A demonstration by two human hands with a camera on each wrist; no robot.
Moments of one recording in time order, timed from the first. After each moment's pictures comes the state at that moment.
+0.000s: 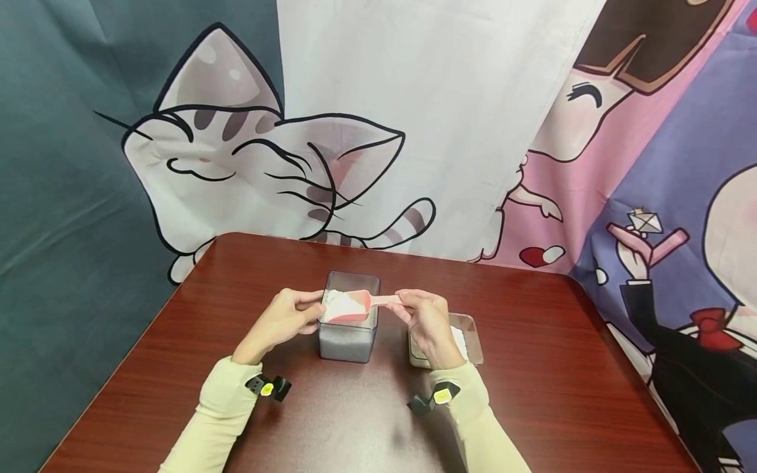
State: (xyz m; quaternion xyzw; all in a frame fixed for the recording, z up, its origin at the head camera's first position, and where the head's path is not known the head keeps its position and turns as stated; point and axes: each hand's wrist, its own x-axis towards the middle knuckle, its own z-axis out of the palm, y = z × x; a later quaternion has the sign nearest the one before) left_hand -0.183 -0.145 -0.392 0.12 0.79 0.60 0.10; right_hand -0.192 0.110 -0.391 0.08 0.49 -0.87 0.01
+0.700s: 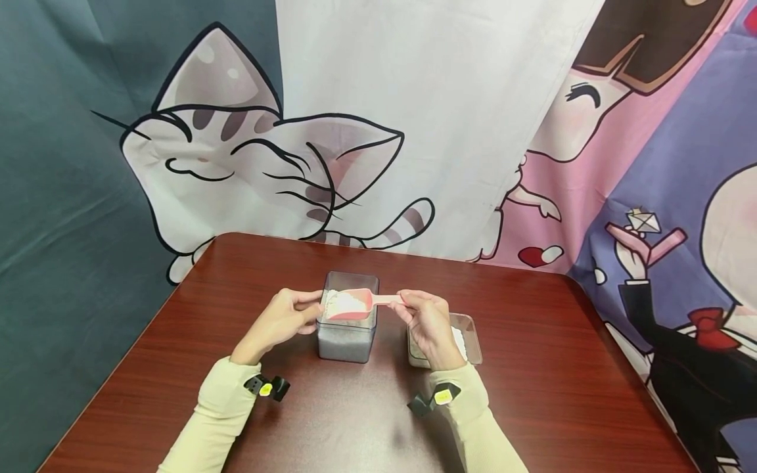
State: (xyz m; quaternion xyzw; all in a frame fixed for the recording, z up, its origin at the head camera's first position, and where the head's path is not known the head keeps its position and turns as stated) left_hand -0.183 -0.145 -0.391 0.12 0.78 0.60 0.11; right_hand -0.191 0.114 -0.393 0.09 0.48 -0.87 0.01
